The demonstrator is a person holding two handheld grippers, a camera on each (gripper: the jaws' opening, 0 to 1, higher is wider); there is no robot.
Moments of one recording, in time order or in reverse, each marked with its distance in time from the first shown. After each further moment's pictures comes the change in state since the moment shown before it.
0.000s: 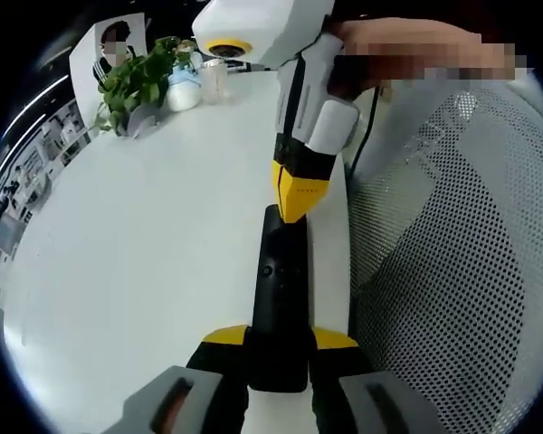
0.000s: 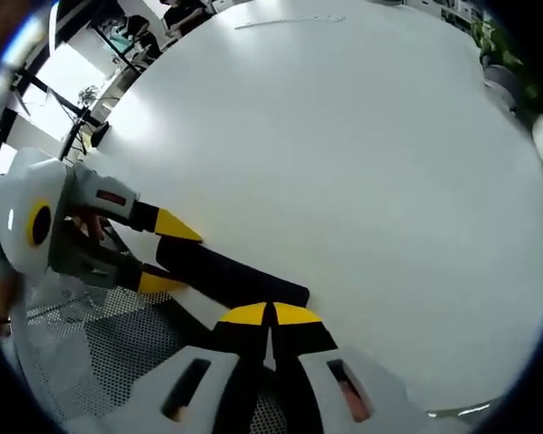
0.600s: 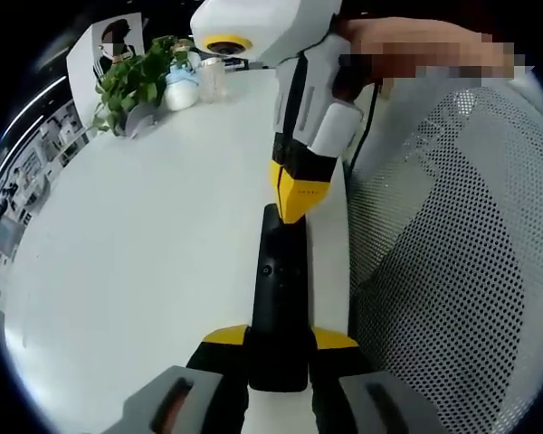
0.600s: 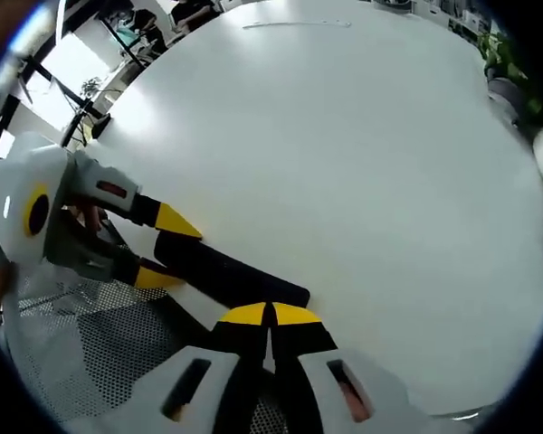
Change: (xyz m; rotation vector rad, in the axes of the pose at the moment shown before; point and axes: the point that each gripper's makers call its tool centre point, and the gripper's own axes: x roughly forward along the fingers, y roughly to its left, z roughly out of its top) left arm 0.000 0.000 0.000 0.009 0.011 -0.002; right arm 0.001 0.001 0.001 -0.053 -0.001 -0.030
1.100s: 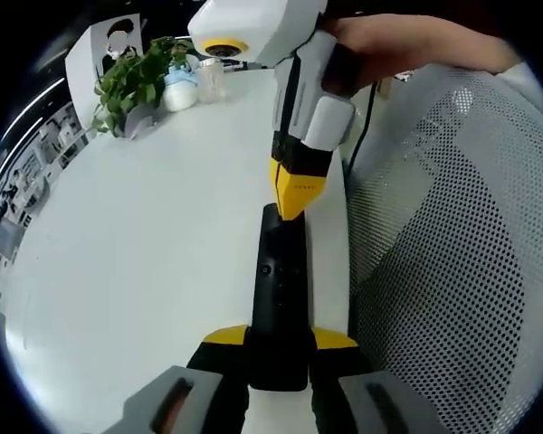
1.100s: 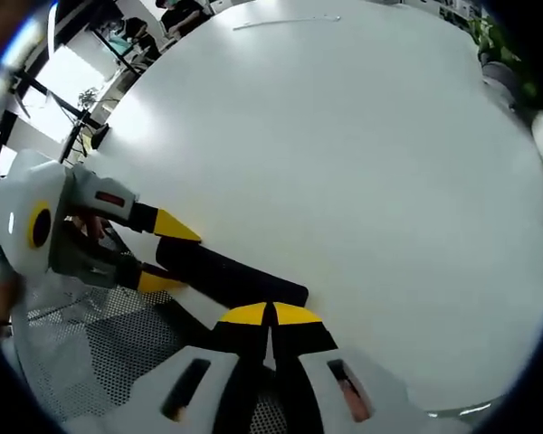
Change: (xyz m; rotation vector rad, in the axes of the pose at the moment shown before) left arm 0.000 0.000 0.000 0.006 0.000 0.000; right arm -0.002 -0.001 -0.001 0.051 -0.002 0.034
